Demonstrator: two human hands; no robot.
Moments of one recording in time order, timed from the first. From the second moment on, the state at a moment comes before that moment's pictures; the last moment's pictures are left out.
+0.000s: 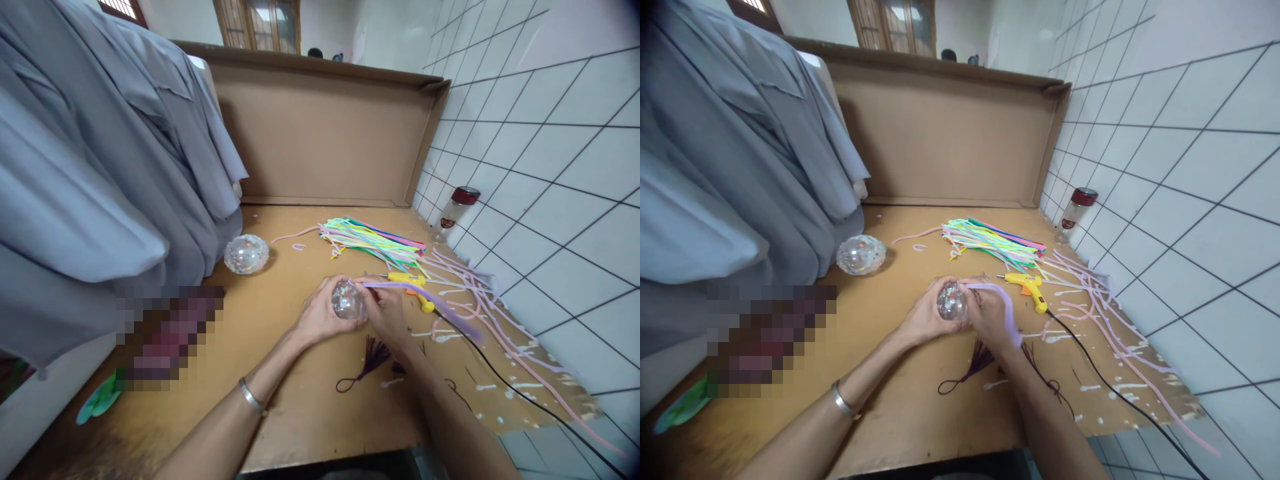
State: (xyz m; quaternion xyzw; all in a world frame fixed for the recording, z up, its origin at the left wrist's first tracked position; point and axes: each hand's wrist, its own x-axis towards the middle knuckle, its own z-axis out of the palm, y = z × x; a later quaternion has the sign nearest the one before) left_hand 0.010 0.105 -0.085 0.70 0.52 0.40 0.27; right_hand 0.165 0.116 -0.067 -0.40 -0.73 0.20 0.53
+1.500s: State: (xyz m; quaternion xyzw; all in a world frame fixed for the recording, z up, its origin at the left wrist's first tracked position) left_hand 0.008 0.116 -0.089 0.61 0.55 0.43 0.37; right_hand 0.174 0.046 -0.077 -0.26 -0.44 0.55 0.66
